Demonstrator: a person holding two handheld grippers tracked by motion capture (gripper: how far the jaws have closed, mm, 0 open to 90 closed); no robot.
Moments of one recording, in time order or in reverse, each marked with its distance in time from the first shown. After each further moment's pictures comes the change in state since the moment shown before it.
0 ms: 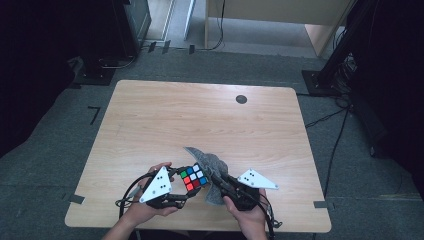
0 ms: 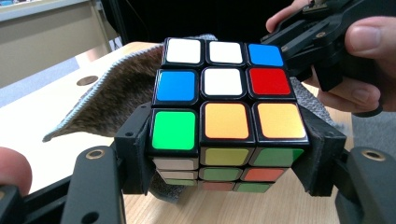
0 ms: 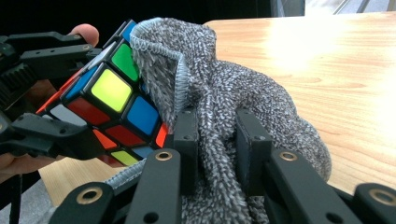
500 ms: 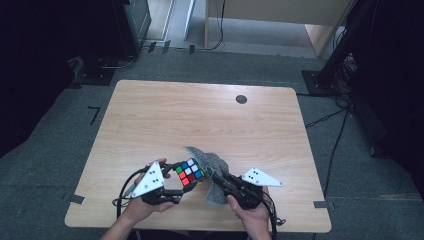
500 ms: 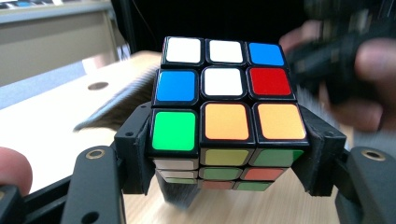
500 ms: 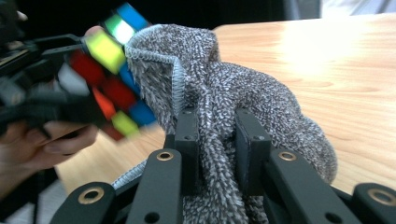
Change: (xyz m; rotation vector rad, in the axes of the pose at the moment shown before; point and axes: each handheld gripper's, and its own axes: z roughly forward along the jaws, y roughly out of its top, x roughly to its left) left arm 0.015 0.003 -0.013 -0.090 0.023 -0.109; right arm -0.010 0.004 -0.005 -0.016 0.069 0.025
